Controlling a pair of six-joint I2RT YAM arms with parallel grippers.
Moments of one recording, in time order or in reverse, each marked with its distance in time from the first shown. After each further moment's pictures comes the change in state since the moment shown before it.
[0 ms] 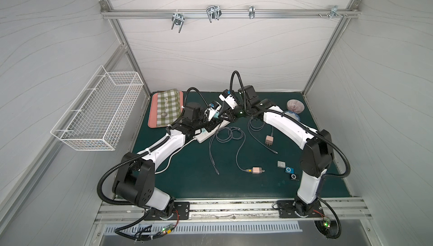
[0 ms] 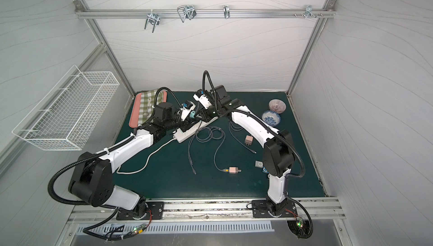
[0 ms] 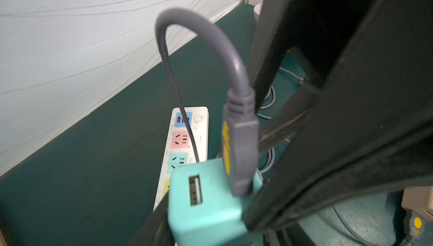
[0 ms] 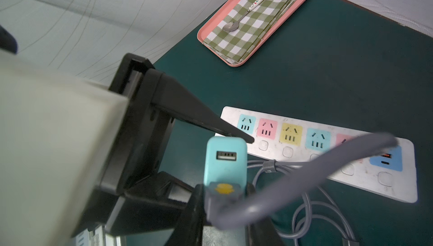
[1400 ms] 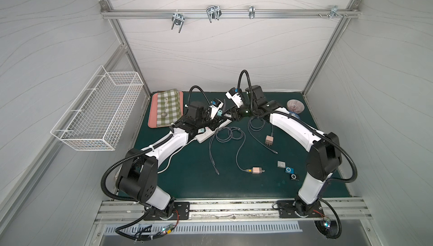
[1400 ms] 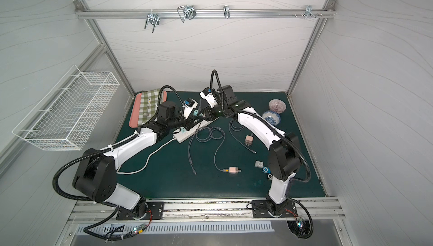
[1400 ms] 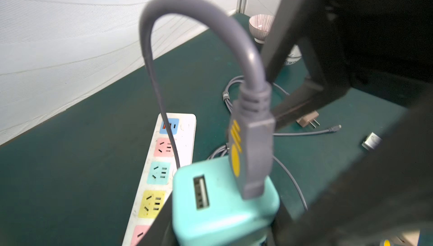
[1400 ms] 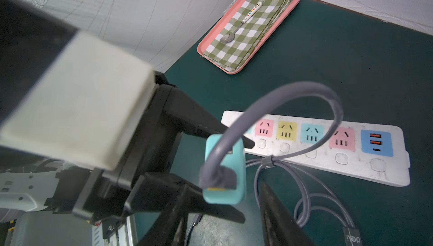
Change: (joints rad) left arm -0.019 0.043 0.032 0.046 0.005 -0.149; right arm -0.055 -0.086 -0.109 0.094 -0.055 0.094
